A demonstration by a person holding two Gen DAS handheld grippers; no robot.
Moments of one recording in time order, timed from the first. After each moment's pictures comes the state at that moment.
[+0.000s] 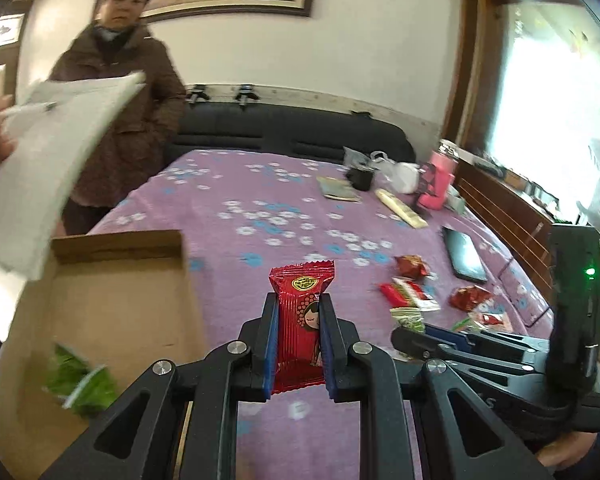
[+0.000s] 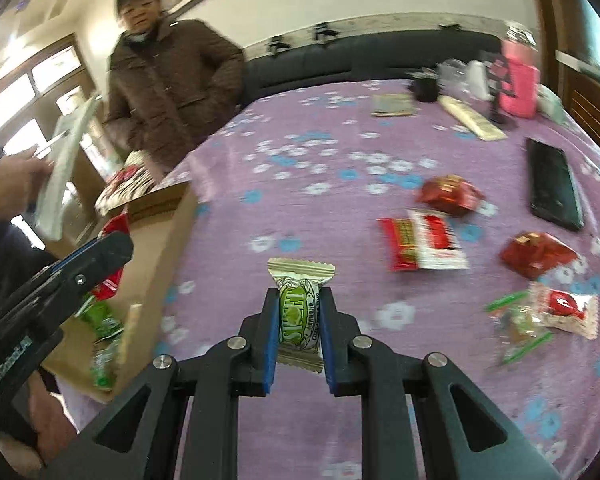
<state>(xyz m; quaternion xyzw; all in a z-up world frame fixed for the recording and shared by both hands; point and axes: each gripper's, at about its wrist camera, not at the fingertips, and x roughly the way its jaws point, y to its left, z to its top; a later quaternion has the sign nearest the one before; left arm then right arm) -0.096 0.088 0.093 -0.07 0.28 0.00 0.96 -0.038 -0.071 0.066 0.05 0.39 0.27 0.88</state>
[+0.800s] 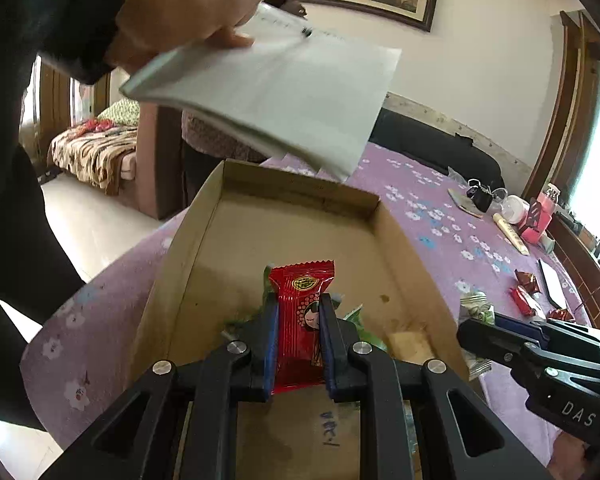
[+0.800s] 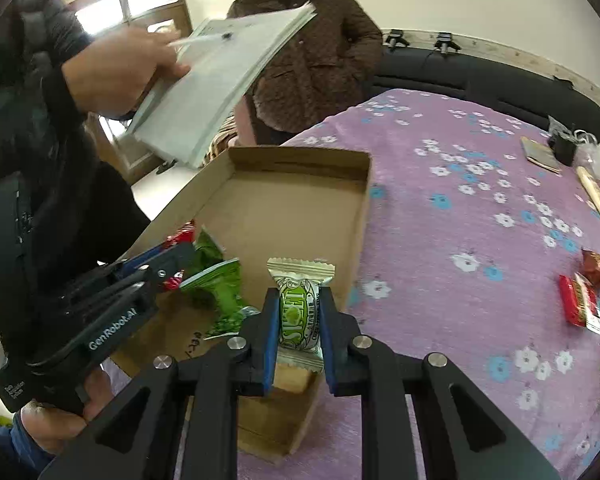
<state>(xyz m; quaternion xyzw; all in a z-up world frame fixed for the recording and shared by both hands) -0.158 0.229 0.039 -0.15 0.29 0.15 0.93 -0.092 0.077 0.071 -0.06 0.37 0.40 0.84</state>
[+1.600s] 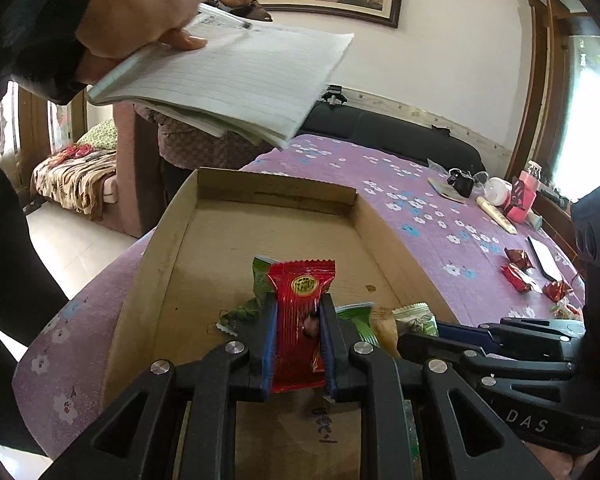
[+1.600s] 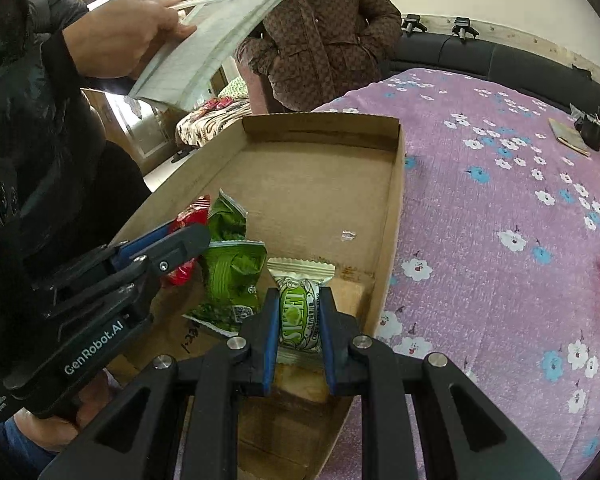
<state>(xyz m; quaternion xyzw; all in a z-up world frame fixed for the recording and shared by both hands) -0.157 0.217 0.034 -0.11 0.27 0.11 0.95 -0.086 0.089 0.038 -0.05 0.39 0.42 0.82</state>
